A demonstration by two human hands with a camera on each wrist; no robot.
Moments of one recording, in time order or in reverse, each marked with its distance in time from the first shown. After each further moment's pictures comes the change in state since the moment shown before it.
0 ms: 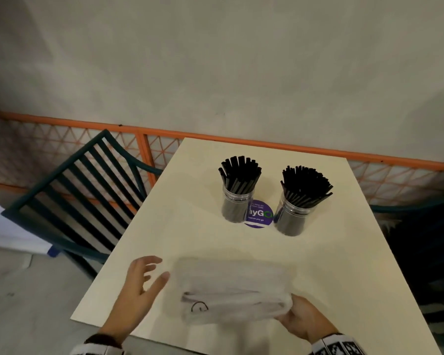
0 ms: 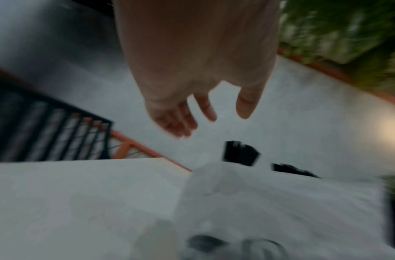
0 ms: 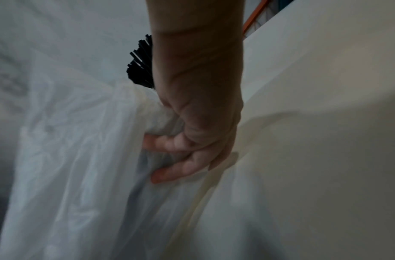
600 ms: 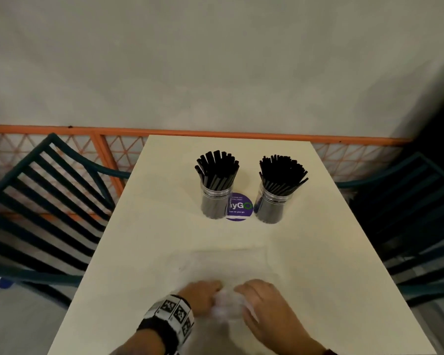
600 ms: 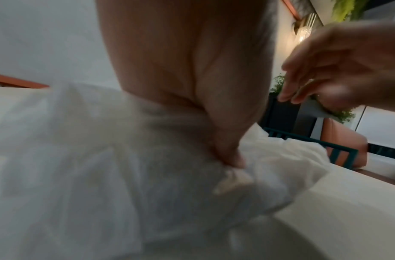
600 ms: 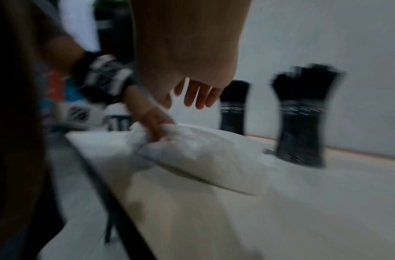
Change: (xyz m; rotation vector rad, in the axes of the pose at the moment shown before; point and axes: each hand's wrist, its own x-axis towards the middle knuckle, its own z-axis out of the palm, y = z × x) left_hand 0.063 -0.006 0.111 0.802 -0.932 0.195; right_hand -0.014 0.051 0.022 -1.502 0.241 -1.353
